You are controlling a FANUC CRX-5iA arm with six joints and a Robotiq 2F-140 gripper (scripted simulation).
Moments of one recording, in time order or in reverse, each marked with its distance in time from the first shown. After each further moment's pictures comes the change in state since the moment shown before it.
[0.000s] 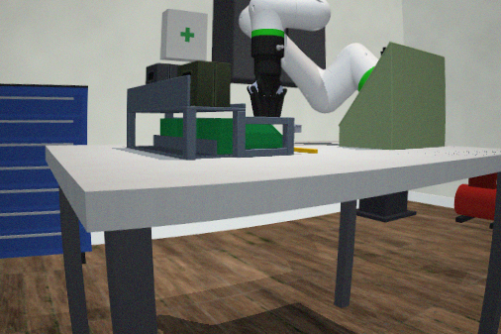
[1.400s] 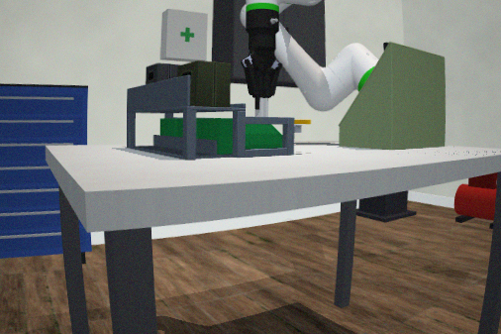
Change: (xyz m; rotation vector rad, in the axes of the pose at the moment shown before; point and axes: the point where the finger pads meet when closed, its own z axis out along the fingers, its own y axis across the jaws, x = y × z) arm -0.001 -0.021 -0.070 0.001 -0.001 0.032
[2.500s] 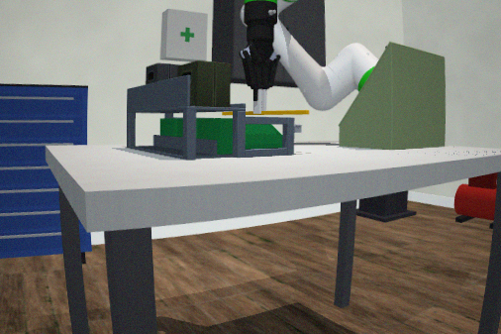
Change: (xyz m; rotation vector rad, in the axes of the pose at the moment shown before) arm 0.000 -0.007 -0.023 -0.001 0.001 0.000
